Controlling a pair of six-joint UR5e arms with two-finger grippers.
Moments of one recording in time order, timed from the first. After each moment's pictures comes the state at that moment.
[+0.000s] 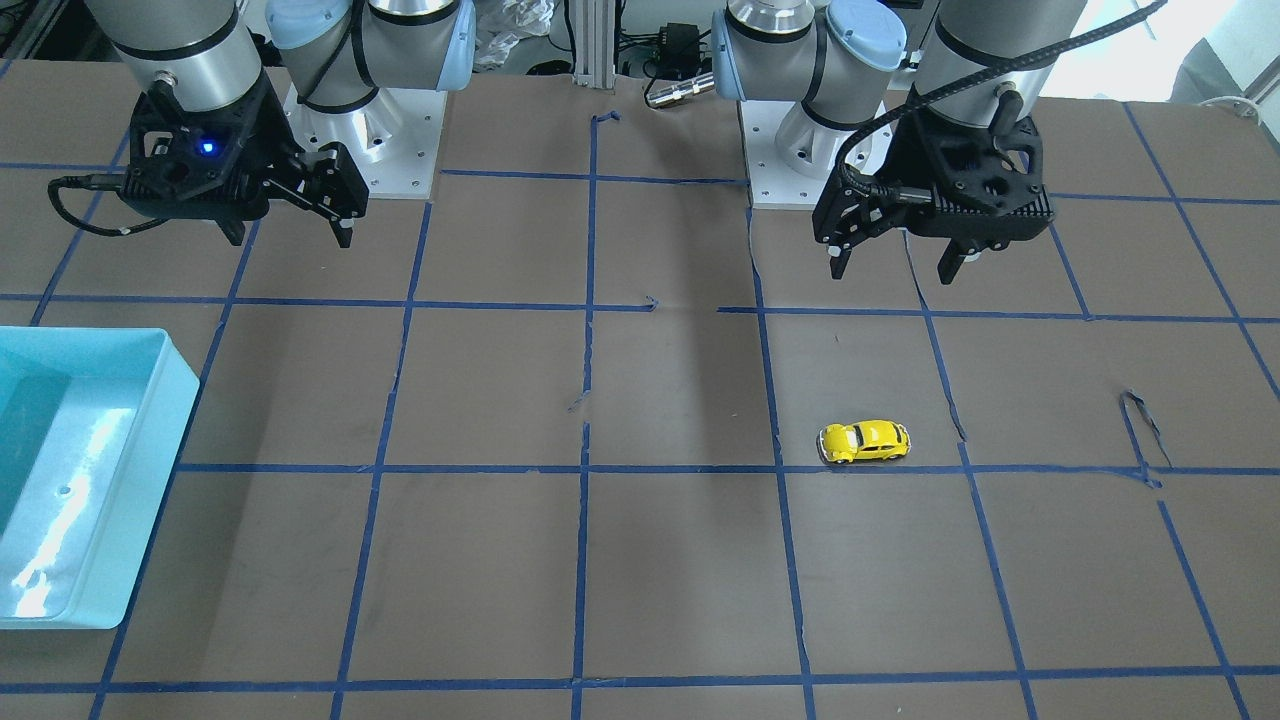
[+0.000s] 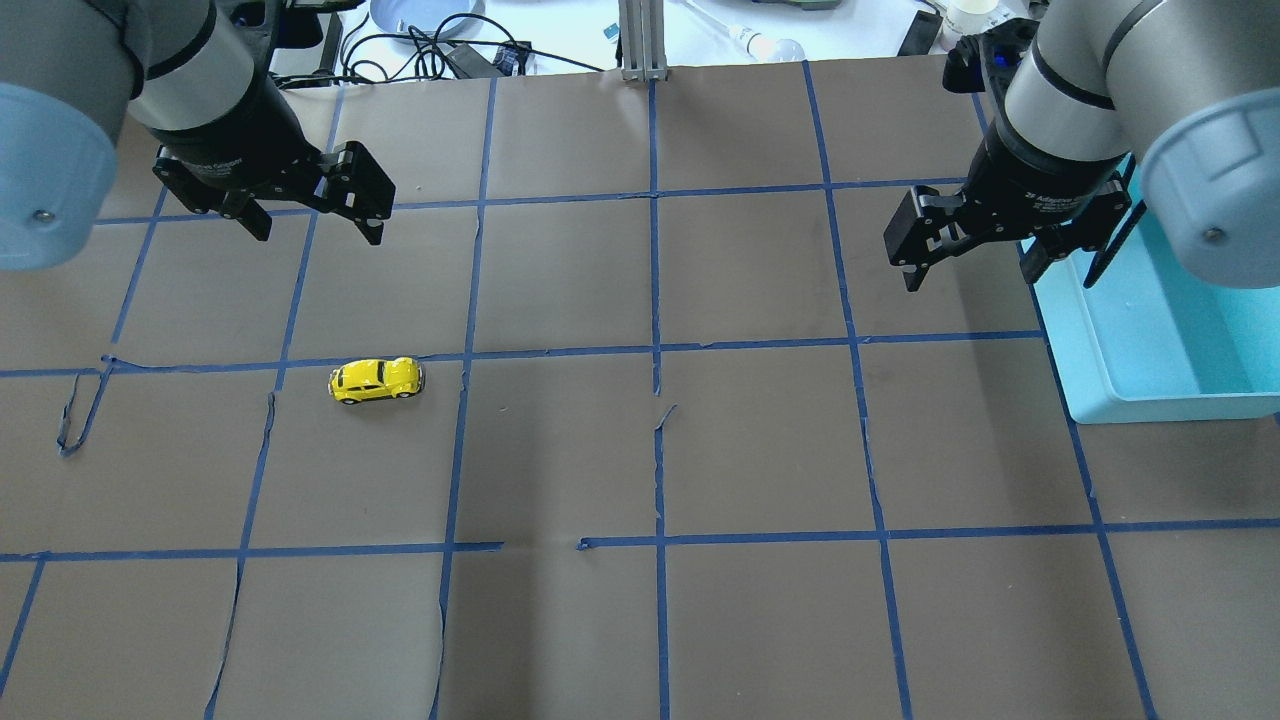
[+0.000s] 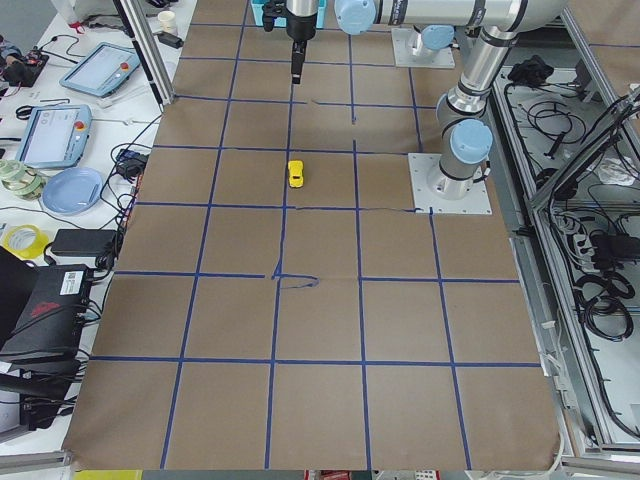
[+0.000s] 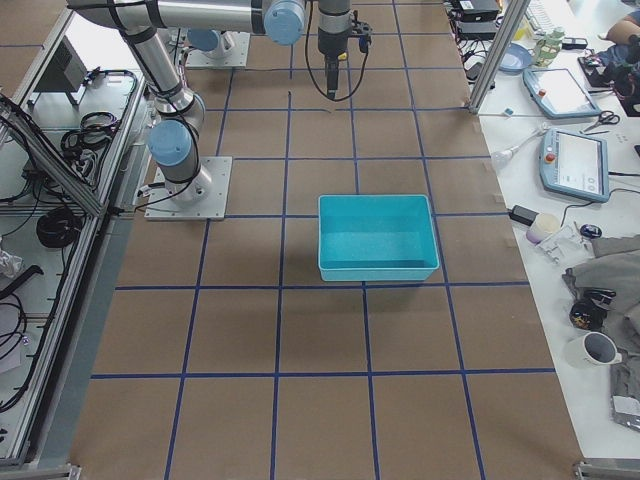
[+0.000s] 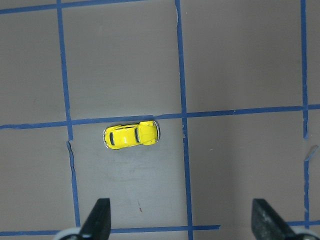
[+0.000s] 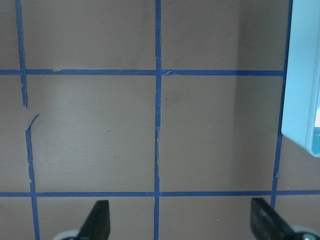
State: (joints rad) left arm -1.56 -1.55 -1.60 -1.48 1.61 0.07; right arm 1.55 -1.65 1.70 -1.61 -1.59 -0.04
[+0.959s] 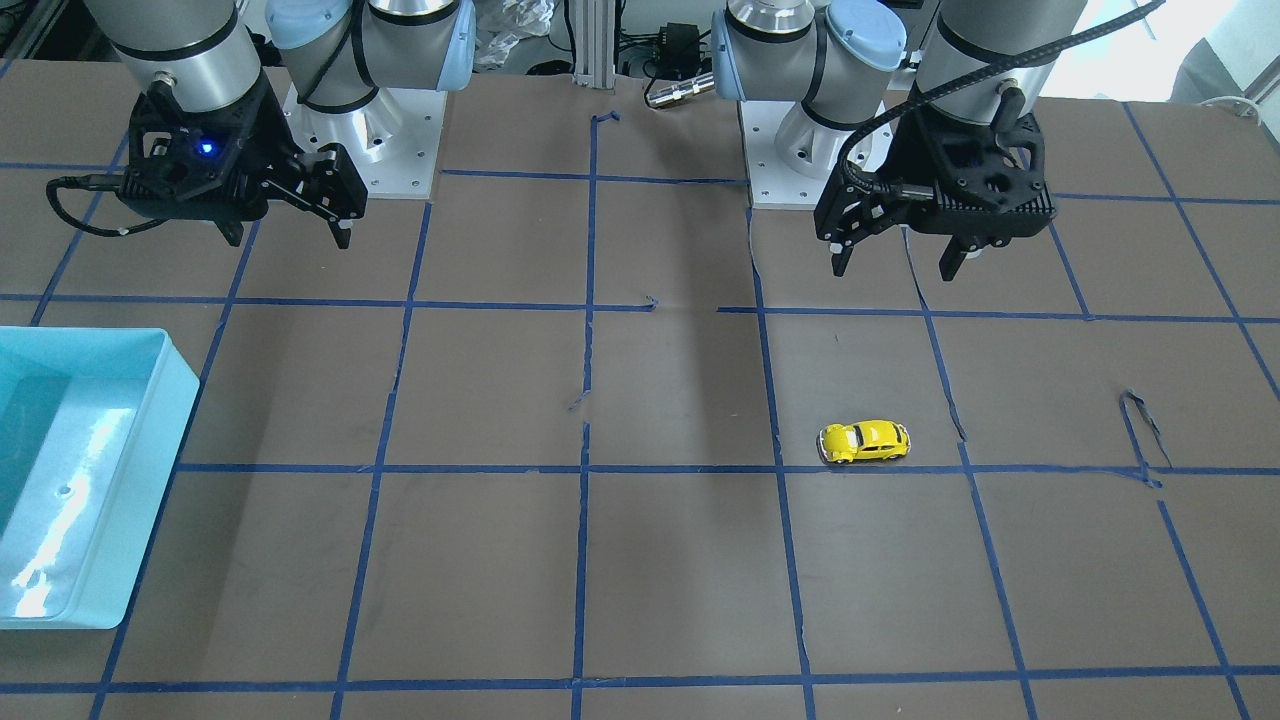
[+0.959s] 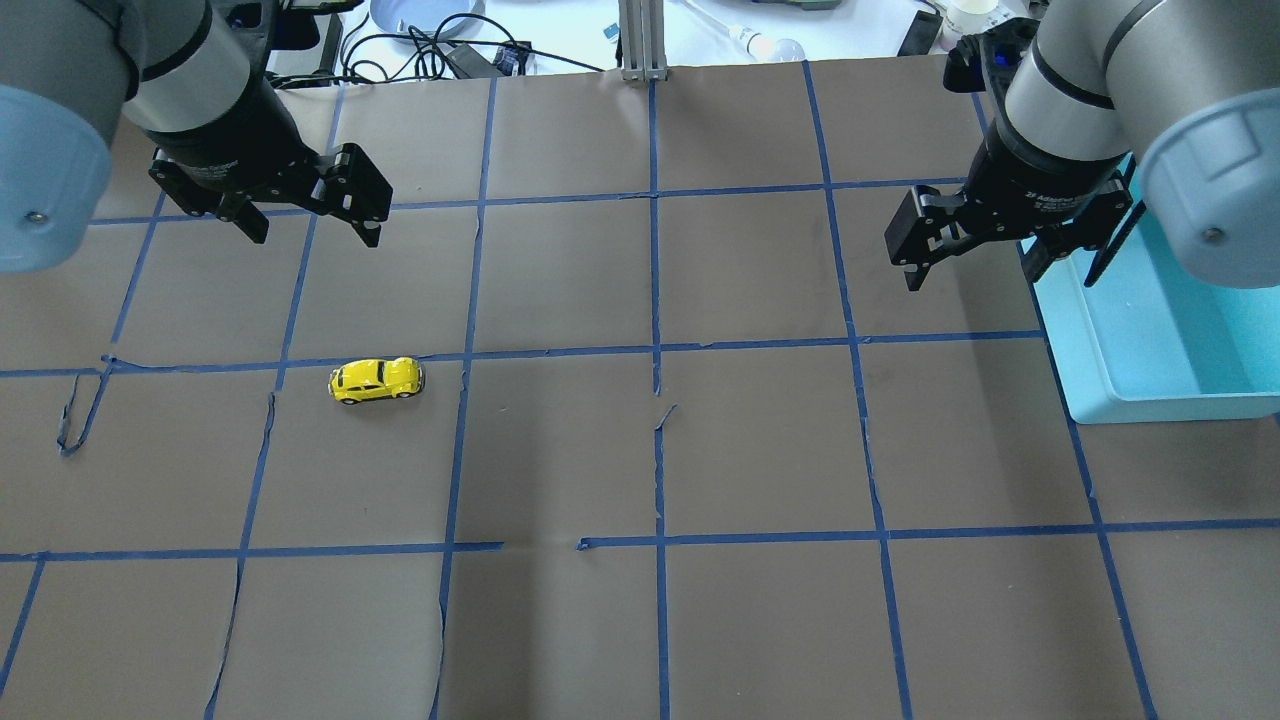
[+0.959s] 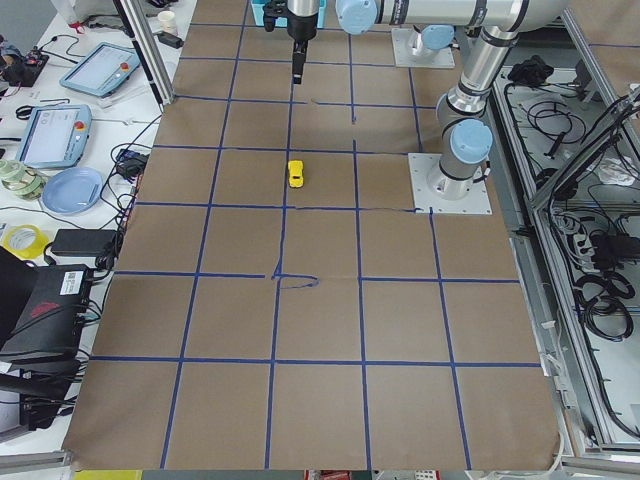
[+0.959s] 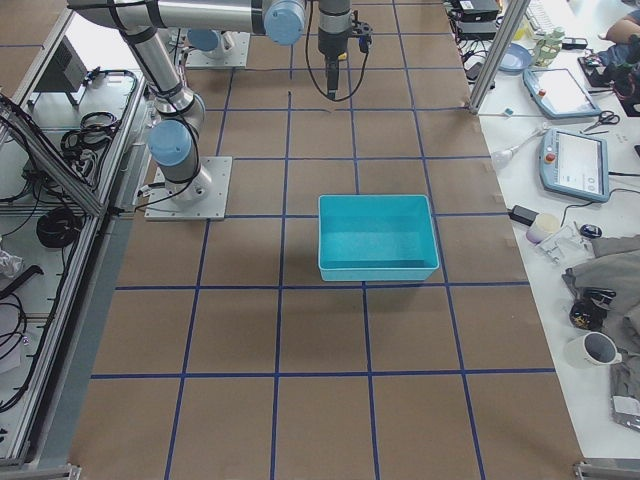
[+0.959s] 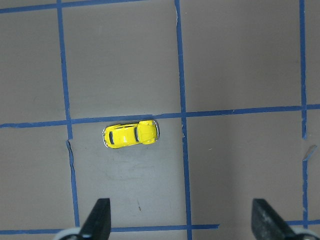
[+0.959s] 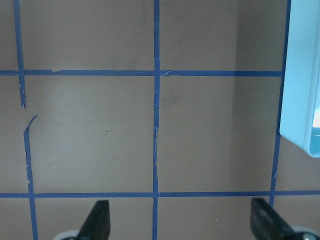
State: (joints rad) left arm -1.55 -1.54 -1.60 -1.48 1.61 0.07; right arm 1.55 -1.65 1.70 -1.61 -1.60 -0.04
